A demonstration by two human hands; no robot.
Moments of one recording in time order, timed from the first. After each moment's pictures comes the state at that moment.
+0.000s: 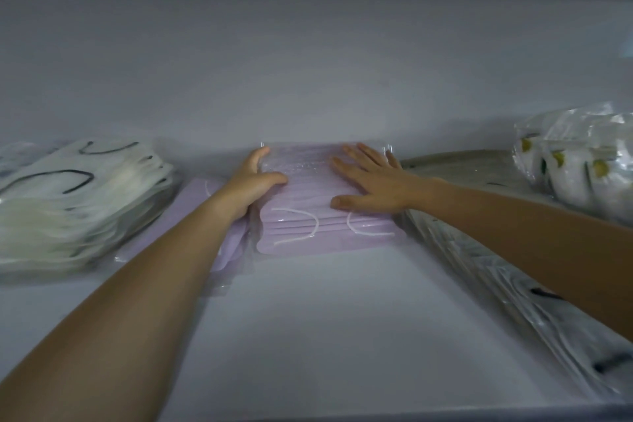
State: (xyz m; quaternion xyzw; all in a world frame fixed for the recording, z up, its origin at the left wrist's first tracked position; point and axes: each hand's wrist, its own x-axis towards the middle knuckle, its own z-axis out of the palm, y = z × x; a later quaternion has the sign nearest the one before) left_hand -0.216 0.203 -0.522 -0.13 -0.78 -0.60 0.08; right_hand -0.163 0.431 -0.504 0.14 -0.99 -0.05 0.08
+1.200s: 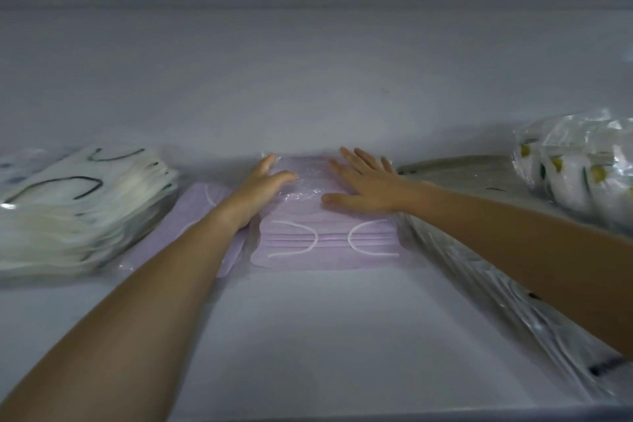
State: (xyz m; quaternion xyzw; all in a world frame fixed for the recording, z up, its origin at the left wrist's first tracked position) left_hand -0.210 0.210 -0.521 -0.15 -0.80 -0.58 0.06; right_hand -0.154 0.412 -0.498 0.11 -0.99 -0.01 0.07
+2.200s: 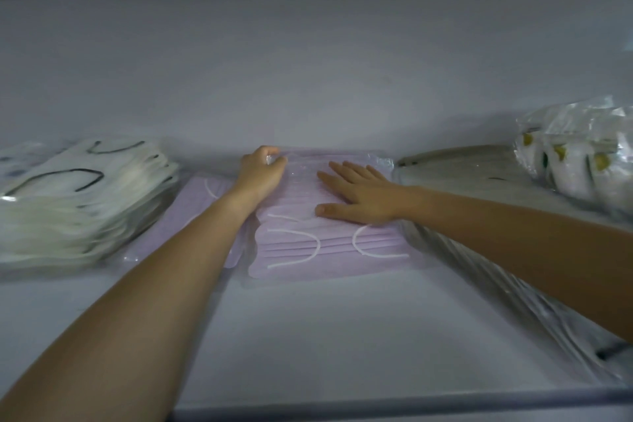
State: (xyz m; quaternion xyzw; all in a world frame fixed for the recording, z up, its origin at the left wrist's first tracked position) left_hand -0.212 0.211 -0.513 -0.09 -0.85 -0.50 0.15; right_hand -0.134 0.395 -0.509 0.16 -0.99 -0.01 0.01
